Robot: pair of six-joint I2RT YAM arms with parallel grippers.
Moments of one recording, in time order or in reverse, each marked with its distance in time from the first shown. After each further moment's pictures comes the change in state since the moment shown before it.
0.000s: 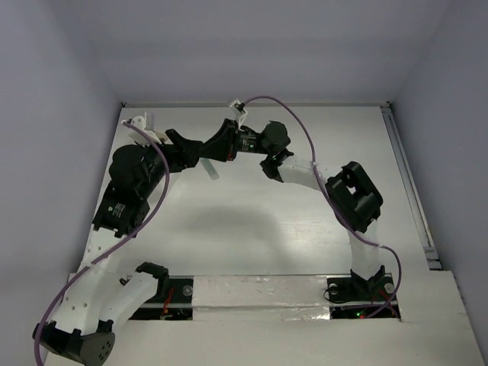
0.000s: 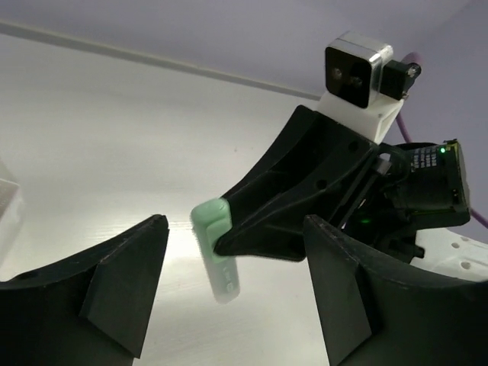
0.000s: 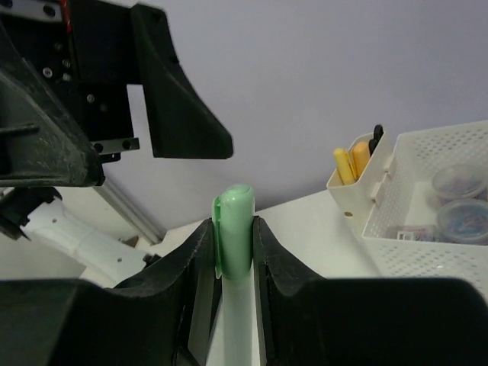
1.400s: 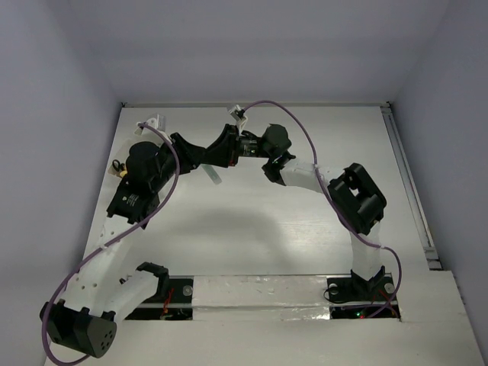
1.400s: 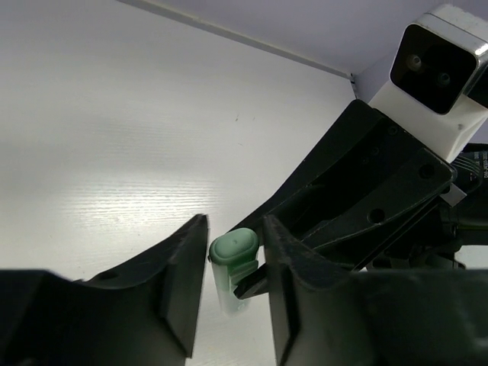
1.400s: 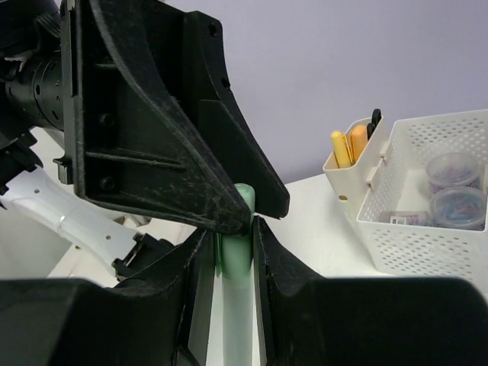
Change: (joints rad) left arm 0.000 0.093 -0.090 0.074 0.048 -0.080; right arm 0.008 -0.038 -0.068 -0.022 -0.036 -0.100
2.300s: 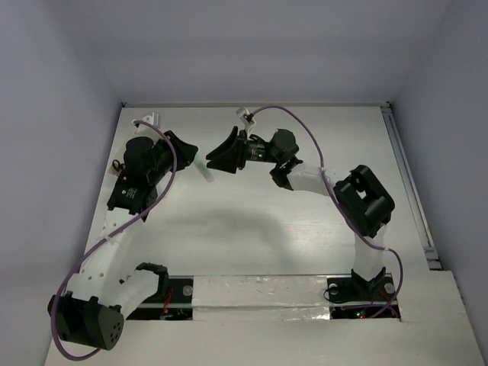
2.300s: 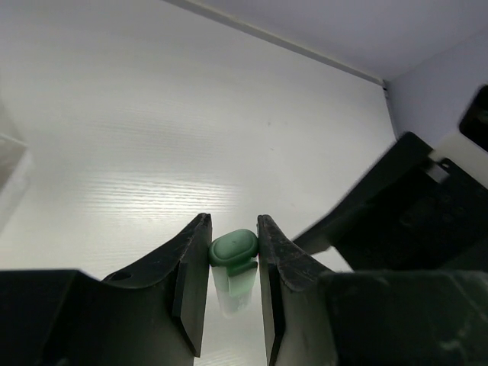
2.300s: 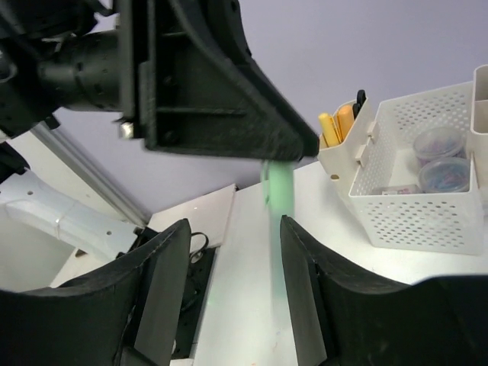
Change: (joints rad) left arm 0.086 0.058 0.000 0.009 0.042 0.020; right arm -0.024 -0.055 -0.120 0.022 0.032 0.006
